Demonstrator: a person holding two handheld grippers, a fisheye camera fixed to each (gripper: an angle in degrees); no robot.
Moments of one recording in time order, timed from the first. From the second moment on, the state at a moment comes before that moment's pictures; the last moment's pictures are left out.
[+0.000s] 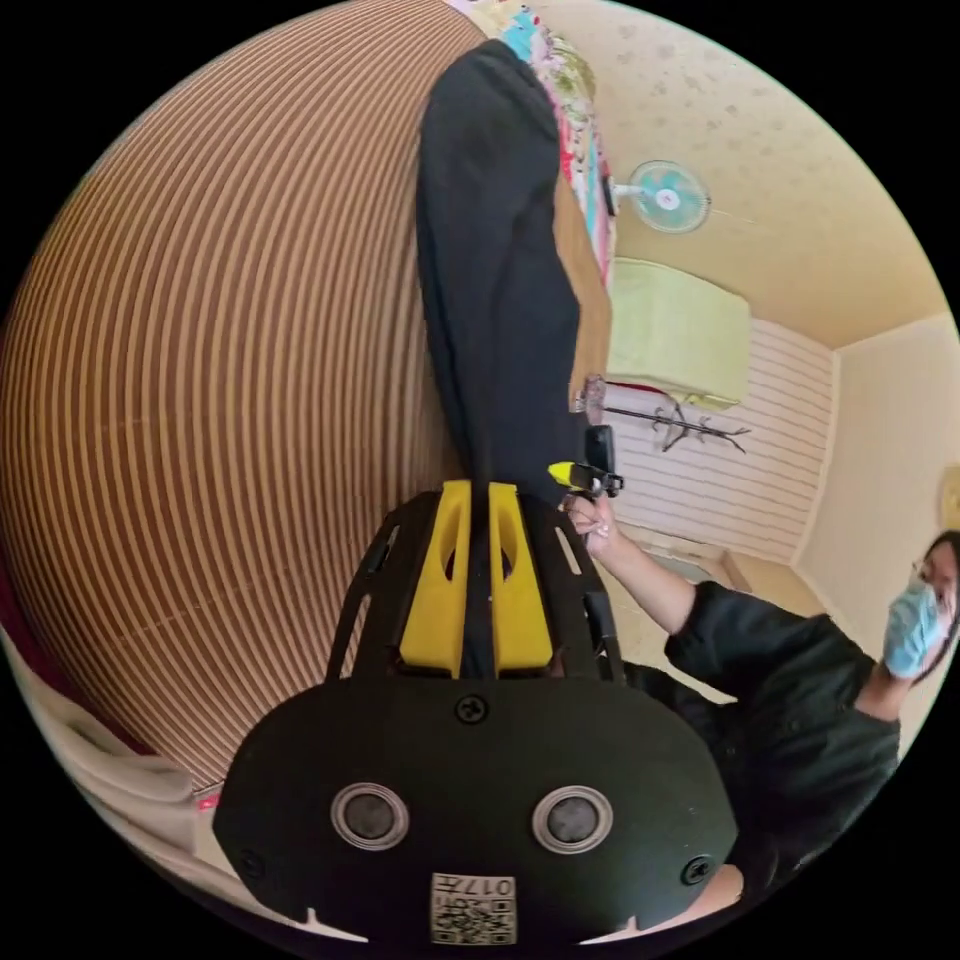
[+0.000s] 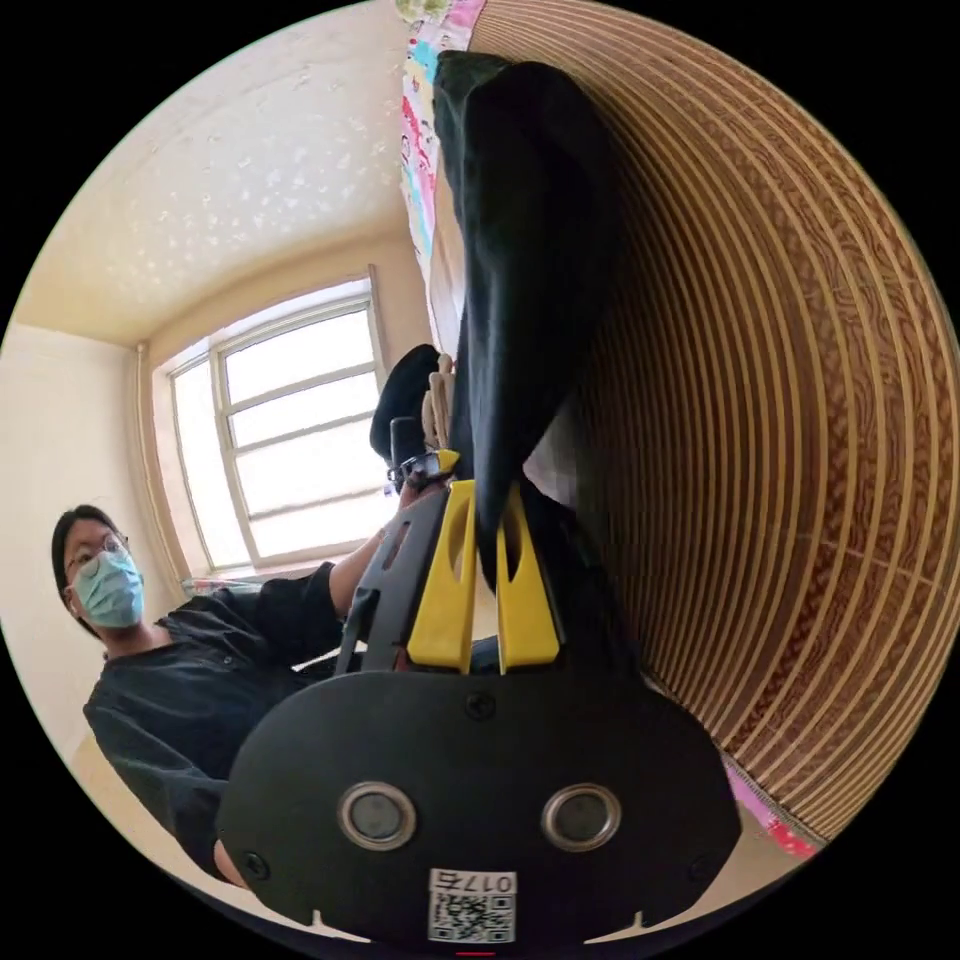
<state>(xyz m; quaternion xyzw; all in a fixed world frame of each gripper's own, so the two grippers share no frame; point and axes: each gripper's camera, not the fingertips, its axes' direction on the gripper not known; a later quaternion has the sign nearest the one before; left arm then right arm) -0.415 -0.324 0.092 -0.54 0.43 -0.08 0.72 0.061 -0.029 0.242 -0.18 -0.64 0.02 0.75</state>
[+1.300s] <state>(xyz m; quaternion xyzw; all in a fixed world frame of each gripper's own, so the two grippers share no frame) -0.435 -0.250 -0.061 -0.60 0.23 -0.03 0.76 0.024 0.039 0.181 -0.36 -0.33 -0.08 0.87</state>
